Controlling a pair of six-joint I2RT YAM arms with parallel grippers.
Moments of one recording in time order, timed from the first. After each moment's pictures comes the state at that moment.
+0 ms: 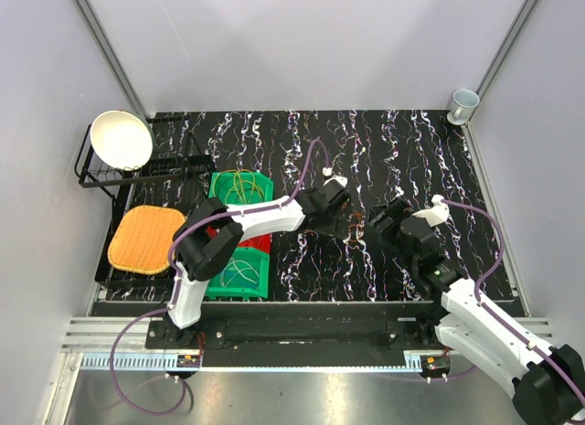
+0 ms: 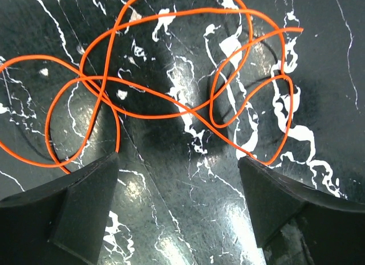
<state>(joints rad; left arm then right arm) -0.93 2.01 1.42 -0.39 -0.15 -0.54 0.52 0.73 0.36 -0.02 0.45 0.90</state>
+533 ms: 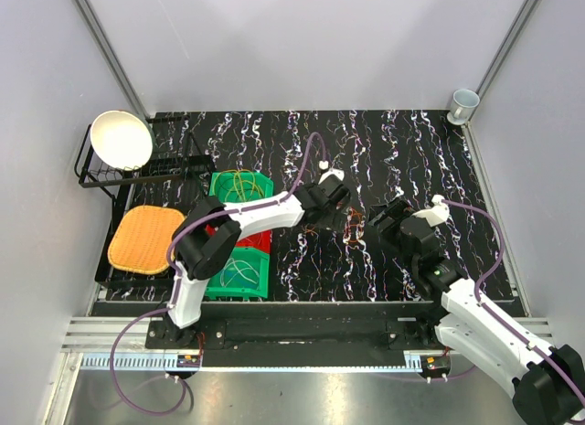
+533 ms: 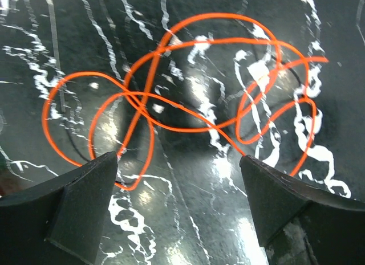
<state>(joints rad) -0.91 2.02 1.46 -0.44 -0.25 -0.52 0.52 0.73 0.36 -0.01 0.45 0.91</state>
